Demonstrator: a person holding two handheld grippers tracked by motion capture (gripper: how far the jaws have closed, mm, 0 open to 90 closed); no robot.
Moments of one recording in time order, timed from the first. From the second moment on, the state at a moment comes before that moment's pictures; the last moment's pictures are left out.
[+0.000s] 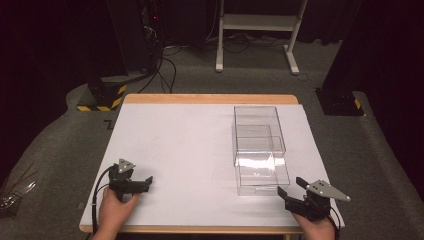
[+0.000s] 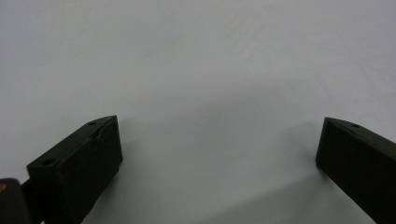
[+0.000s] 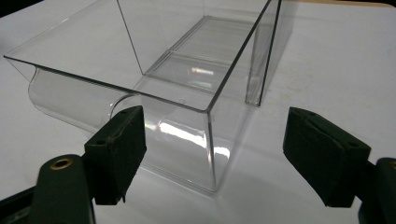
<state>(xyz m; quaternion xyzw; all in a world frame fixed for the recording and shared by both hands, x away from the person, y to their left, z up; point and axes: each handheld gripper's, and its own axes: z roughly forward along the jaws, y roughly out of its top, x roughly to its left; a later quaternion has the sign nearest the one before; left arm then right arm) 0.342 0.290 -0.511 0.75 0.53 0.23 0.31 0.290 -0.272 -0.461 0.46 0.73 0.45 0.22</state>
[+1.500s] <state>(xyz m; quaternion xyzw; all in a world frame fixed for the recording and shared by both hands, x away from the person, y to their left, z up) 0.343 0.291 -0.511 0.76 0.53 0.23 0.31 0.346 -0.249 -0.473 0.46 0.74 0.43 0.24</state>
